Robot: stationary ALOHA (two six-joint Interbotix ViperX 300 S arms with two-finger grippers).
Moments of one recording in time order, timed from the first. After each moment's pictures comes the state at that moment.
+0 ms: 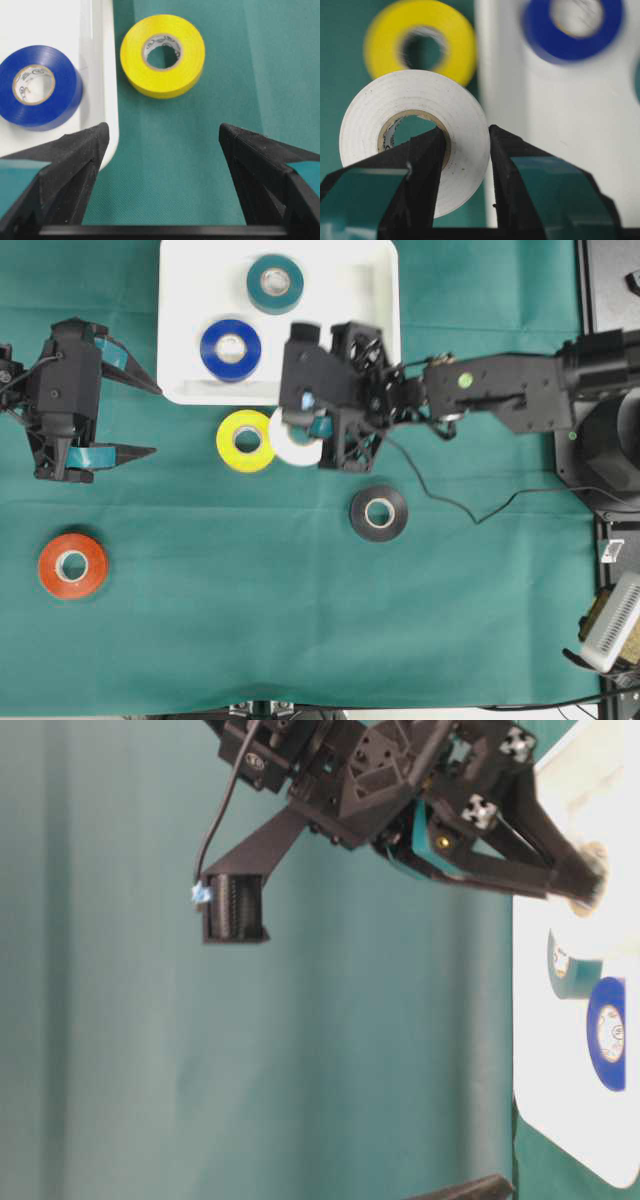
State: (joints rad) left arm 0.00 -0.37 0.97 -0.03 0.05 0.13; right arm -0.01 -0.01 0.56 -0.34 0.42 0.51
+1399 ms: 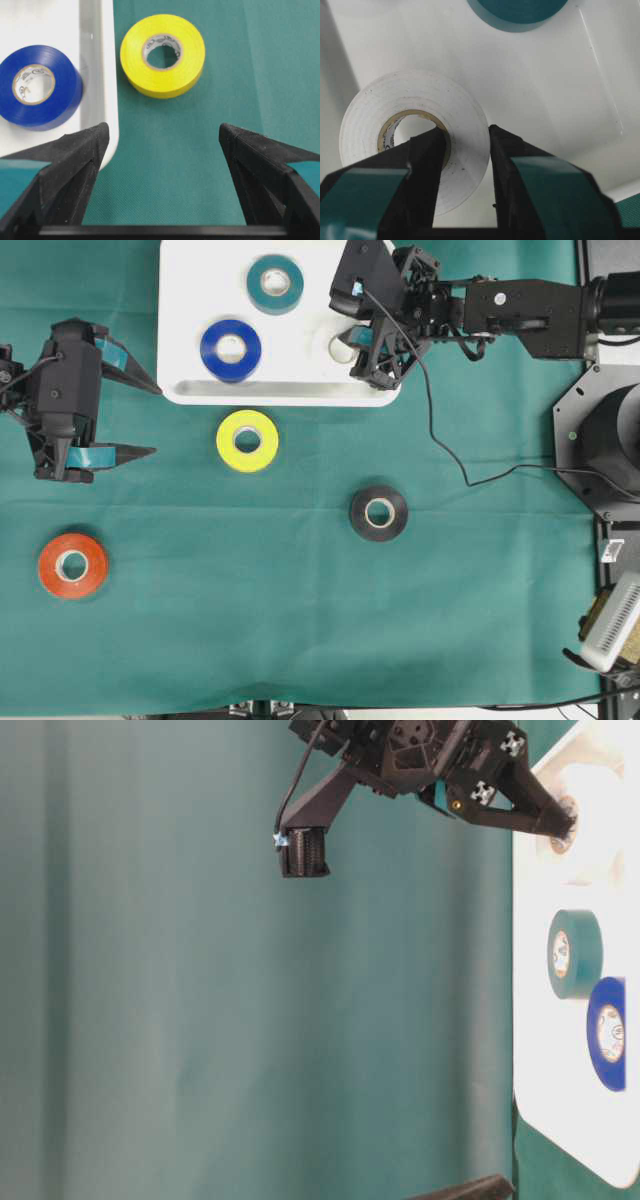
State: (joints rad) left arm 0.00 -0.37 0.97 -0.03 0.05 0.12; right arm -0.29 -0.04 0.72 -0.36 0.28 0.51
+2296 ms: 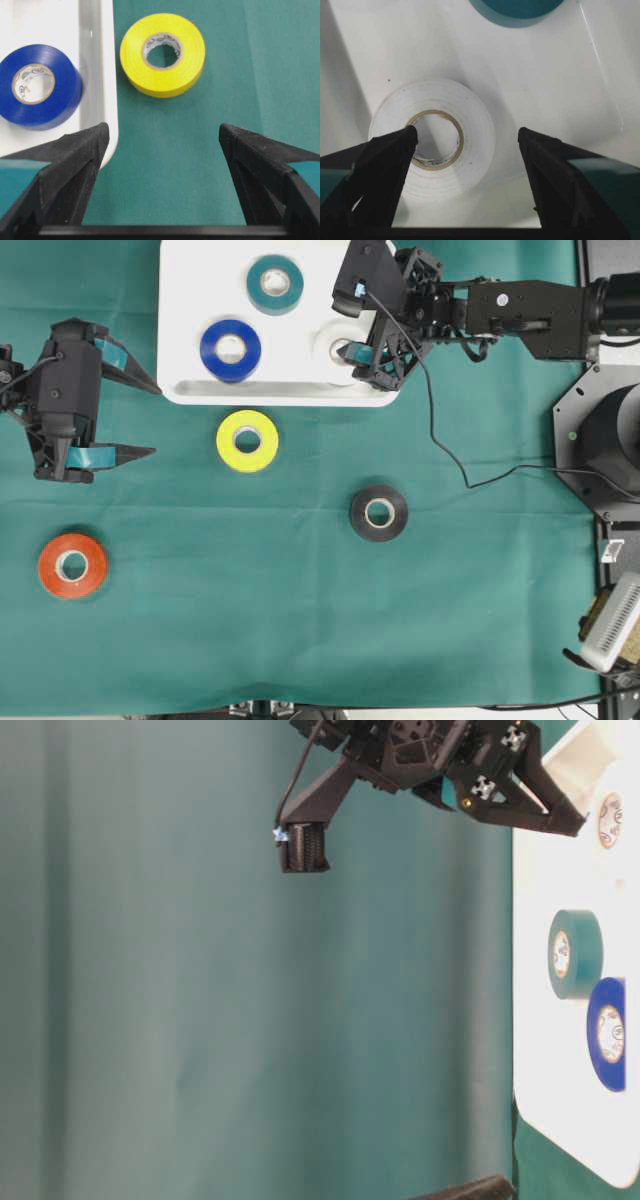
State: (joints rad) left arm 0.00 -0.37 0.97 -0.03 0.05 0.13; right arm -0.28 -0.05 0.73 -0.36 0.28 0.51
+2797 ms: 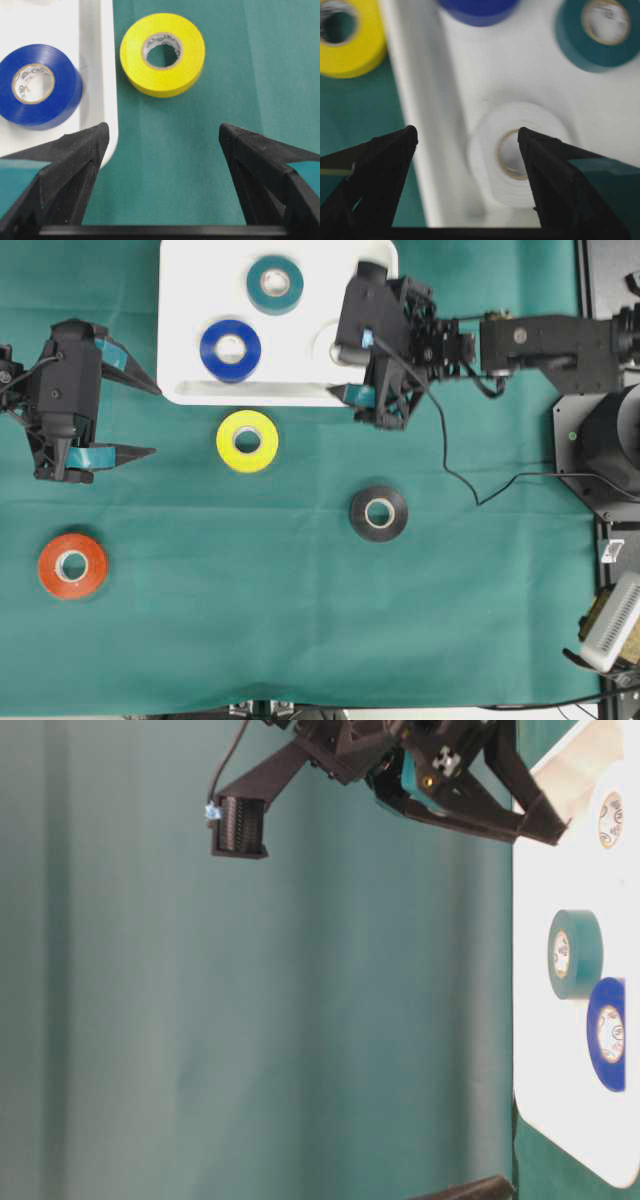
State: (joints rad) left arm 0.00 -0.37 0.97 -0.03 0.05 0.13; right arm -0.12 -0.13 0.73 -0.36 0.28 0.51
